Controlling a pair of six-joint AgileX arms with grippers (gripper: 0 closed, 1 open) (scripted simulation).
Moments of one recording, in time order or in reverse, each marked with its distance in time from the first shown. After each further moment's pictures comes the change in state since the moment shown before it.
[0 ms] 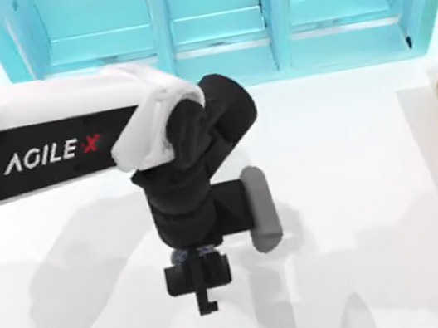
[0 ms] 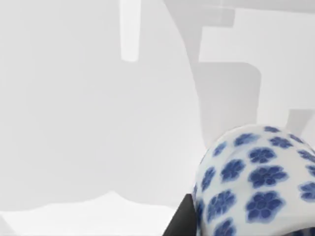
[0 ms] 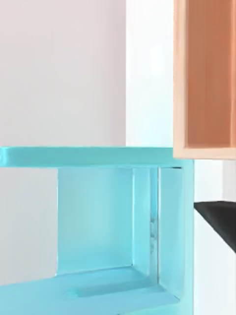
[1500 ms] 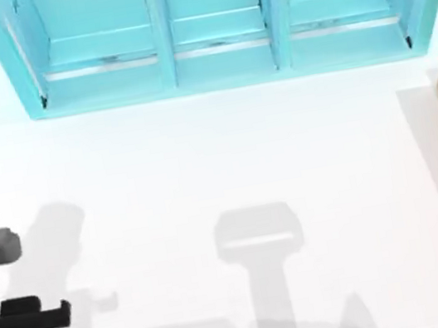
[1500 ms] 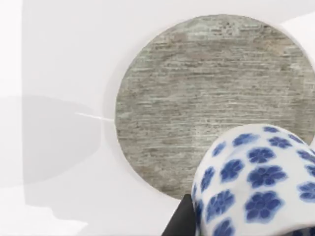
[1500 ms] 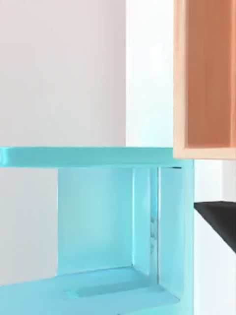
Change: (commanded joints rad) left arm 0.470 -0.722 -0.512 -0.205 0.002 -1.024; right arm 0.000 0.000 0.000 0.000 0.000 0.000
